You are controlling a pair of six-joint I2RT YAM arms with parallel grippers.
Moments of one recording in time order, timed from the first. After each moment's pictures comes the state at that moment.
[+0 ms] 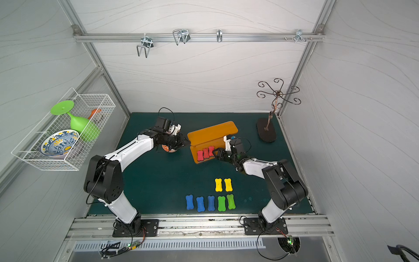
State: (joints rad) left arm -0.31 1.72 1.29 -0.53 0.55 -0.60; right arm 0.48 1.64 0.70 0.38 -0.39 0.62
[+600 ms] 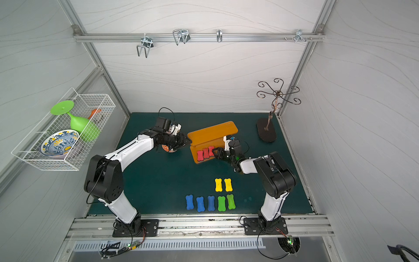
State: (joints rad) left arm -0.31 1.71 1.29 -0.53 0.53 -0.58; right arm 0.48 1.76 0.69 0.58 -0.35 0.65
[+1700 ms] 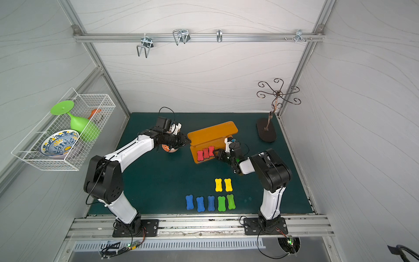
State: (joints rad) left arm -0.32 1.71 1.29 -0.51 0.51 -0.58; right arm 0.47 1.85 0.68 0.66 -0.36 0.68
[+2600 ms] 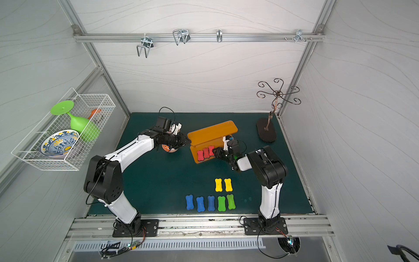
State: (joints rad) left arm -0.32 1.71 1.29 -0.51 0.52 -0.58; right arm 0.47 1.93 0.77 0.63 -0.37 0.68
